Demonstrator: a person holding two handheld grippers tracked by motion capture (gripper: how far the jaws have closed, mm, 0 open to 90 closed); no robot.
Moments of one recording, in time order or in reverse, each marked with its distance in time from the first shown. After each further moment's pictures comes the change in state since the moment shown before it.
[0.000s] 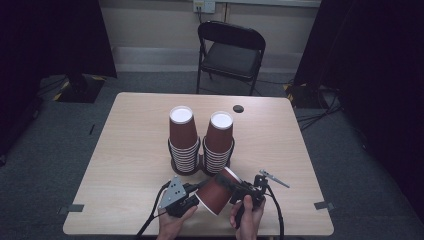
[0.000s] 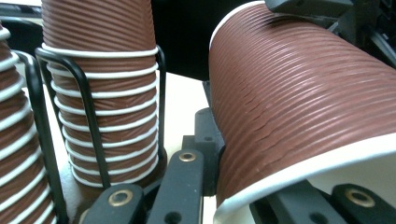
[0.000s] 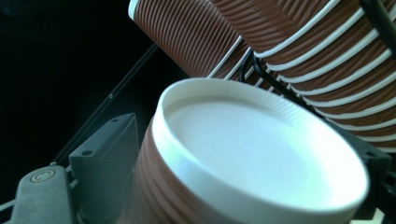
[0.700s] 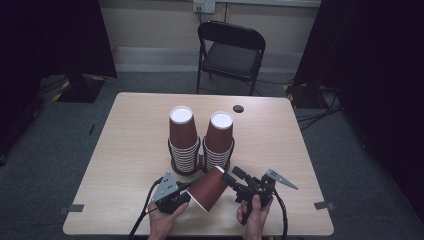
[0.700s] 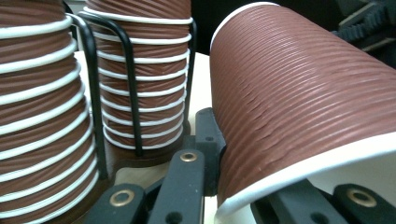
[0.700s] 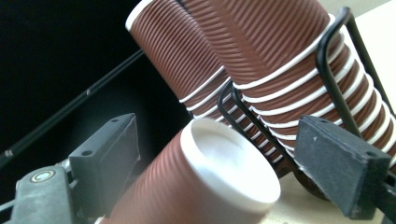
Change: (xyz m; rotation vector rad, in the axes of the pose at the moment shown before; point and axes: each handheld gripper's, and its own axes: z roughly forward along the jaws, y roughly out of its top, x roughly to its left) left arm 0.020 -0.001 -0.015 0.093 0.044 -0.043; right arm -0.003 0.008 -0.014 -0.056 -0.045 -0.199
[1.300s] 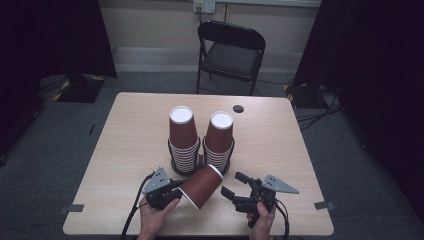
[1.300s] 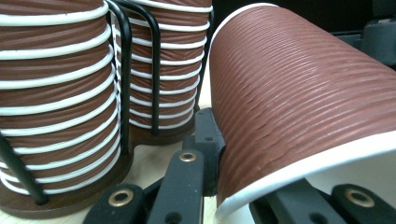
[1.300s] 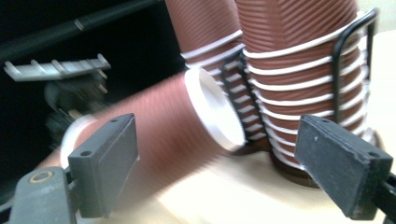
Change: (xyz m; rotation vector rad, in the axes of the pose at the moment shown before) left arm 0.018 0.009 -0.016 0.091 -0.022 -0.044; right arm 0.001 -0.007 -0.014 0.131 -0.017 -0.332
